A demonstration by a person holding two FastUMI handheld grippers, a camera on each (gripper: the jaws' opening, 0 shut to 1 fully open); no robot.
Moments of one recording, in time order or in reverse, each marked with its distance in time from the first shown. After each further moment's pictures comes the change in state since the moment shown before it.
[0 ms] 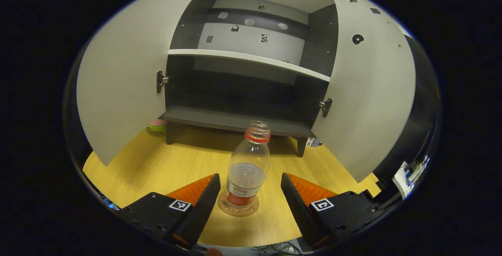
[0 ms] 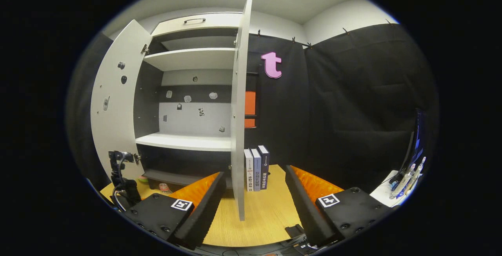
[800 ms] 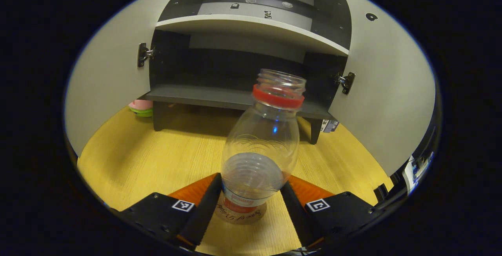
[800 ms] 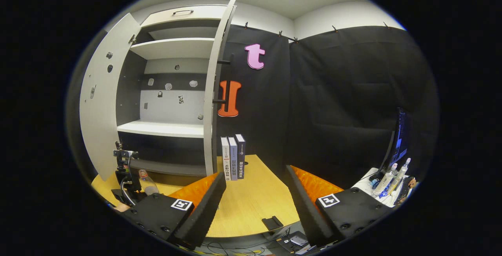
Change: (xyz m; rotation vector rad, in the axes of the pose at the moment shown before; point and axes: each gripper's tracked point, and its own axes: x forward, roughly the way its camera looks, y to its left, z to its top) left arm 0.058 0.002 -0.041 0.006 0.097 0.009; right arm -0.020 -0.053 -0.020 -0.034 0.078 -0.142
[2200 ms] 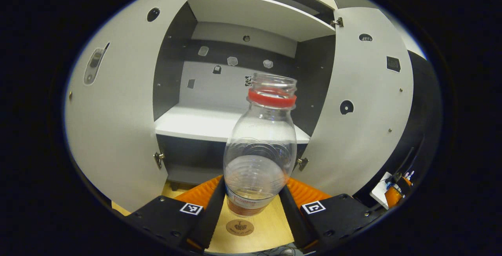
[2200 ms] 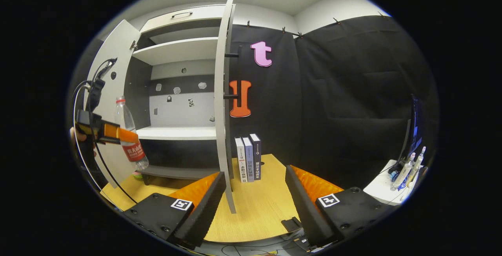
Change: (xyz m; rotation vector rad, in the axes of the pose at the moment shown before) left arm -0.139 -0.008 0.261 0.068 -0.218 -0.133; right arm 0.025 0.032 -0.010 0.078 -0.003 0.100
